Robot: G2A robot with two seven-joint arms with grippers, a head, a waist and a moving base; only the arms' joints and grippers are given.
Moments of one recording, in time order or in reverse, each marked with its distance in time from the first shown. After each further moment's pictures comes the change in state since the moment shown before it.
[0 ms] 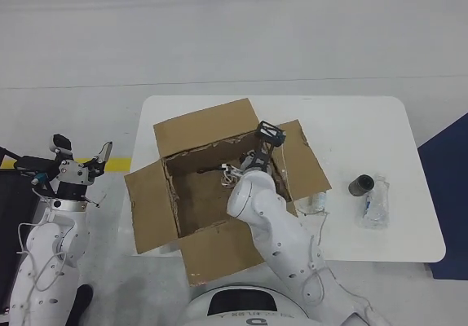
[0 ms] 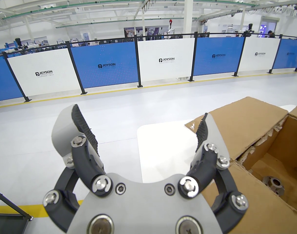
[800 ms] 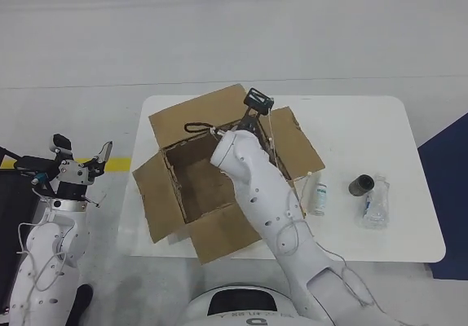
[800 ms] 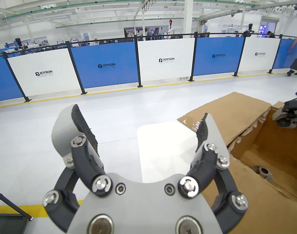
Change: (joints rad) left arm 0.000 0.000 0.000 0.000 0.000 0.000 0.000; right arm 0.266 -0.198 0.166 0.331 -0.020 0.000 0.076
